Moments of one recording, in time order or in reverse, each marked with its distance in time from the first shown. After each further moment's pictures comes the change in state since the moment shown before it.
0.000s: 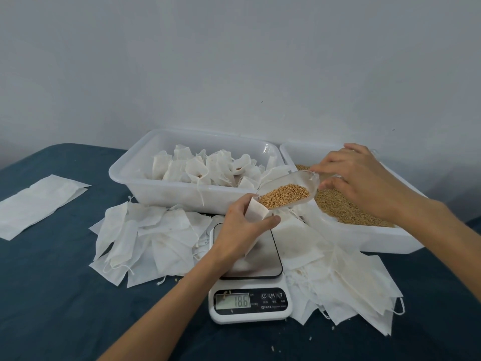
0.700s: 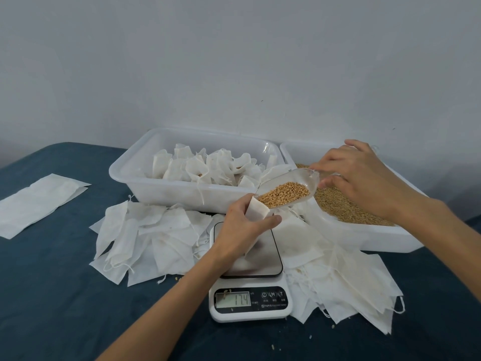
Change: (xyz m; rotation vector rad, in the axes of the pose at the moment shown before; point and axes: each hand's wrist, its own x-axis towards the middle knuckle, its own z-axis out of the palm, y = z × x) left_hand 0.001 0.000 -0.001 0.024 0.002 -0.029; right_hand 0.001 -0.008 -0.004 -0.063 0.026 -0.006
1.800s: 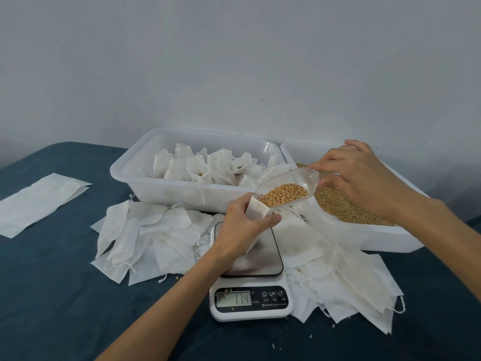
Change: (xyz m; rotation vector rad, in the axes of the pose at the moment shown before) left_hand -0.001 0.003 0.001 -0.026 0.024 -0.015; right_hand 0.001 -0.003 0.000 0.020 0.011 0.007
